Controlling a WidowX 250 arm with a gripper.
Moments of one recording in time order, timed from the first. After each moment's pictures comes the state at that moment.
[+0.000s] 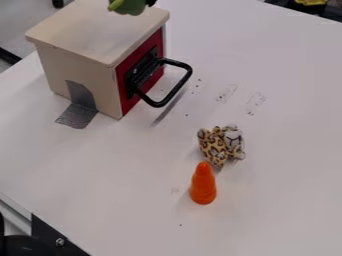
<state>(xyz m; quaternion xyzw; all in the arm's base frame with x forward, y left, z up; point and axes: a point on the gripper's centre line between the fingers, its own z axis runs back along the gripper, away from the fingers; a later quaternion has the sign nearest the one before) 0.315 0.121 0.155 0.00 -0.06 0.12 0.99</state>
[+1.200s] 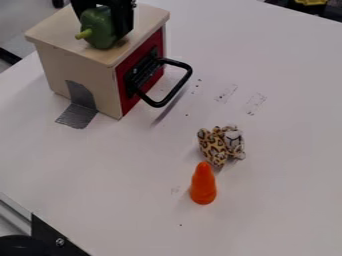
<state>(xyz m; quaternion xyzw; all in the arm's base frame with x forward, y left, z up) 0.306 0.146 0.122 -0.03 -0.04 0.03 1.00</state>
